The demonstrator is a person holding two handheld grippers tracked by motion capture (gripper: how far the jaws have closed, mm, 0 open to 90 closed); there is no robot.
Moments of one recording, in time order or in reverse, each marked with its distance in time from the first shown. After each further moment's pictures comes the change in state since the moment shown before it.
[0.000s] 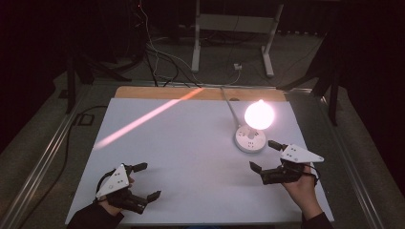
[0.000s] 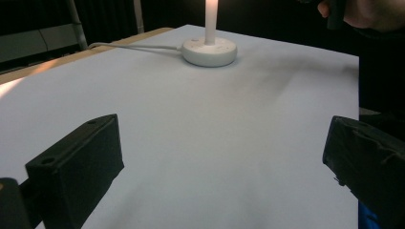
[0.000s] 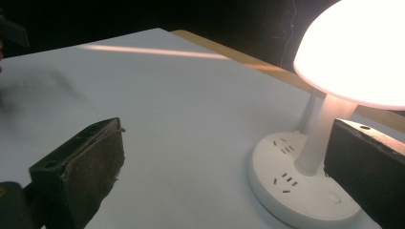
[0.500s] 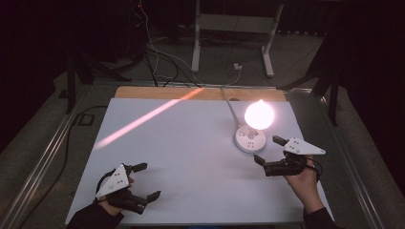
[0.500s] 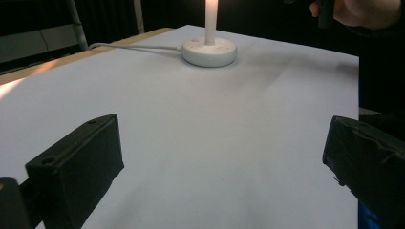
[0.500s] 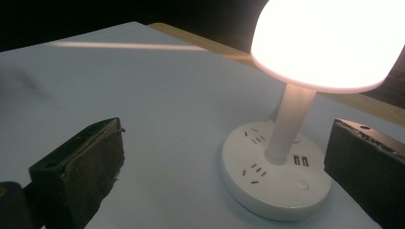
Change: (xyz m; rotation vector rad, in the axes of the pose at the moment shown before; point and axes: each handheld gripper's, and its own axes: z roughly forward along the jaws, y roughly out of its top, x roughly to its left) left arm 0.000 0.000 0.000 -0.001 -0.001 0.001; right arm -0.023 -0.002 0.005 0.031 -0.058 0.038
